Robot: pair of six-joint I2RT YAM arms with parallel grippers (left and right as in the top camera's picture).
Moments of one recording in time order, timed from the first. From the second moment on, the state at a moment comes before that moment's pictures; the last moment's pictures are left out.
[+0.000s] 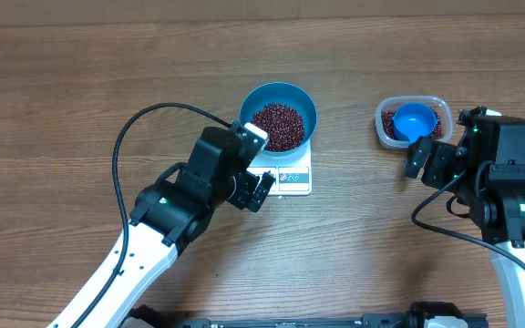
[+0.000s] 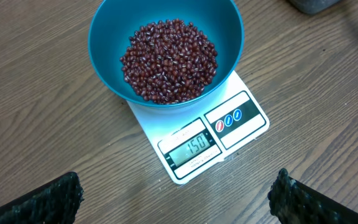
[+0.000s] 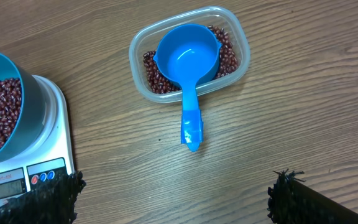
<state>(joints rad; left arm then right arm) -0.55 1.22 0.99 -0.61 -0.03 0.02 -0.03 1.07 1.12 -0.99 0.03 0.25</state>
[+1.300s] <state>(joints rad) -0.55 1.57 0.99 -0.58 0.05 0.00 -0.03 1.07 1.12 -0.99 0.03 0.25</state>
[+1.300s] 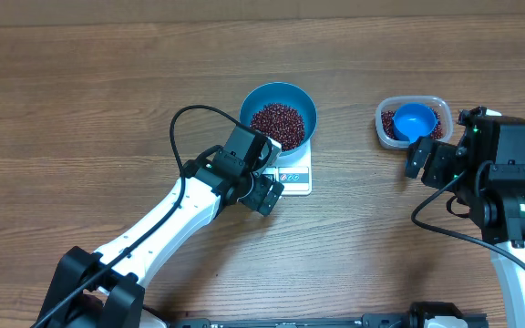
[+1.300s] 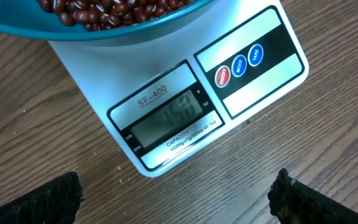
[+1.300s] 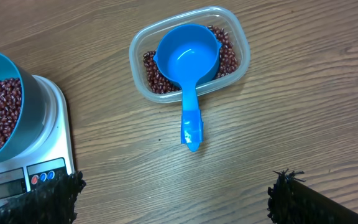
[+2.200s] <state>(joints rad) -0.55 1.57 0.99 -0.37 -0.02 0.00 -0.03 1.07 1.12 -0.99 0.03 0.25</state>
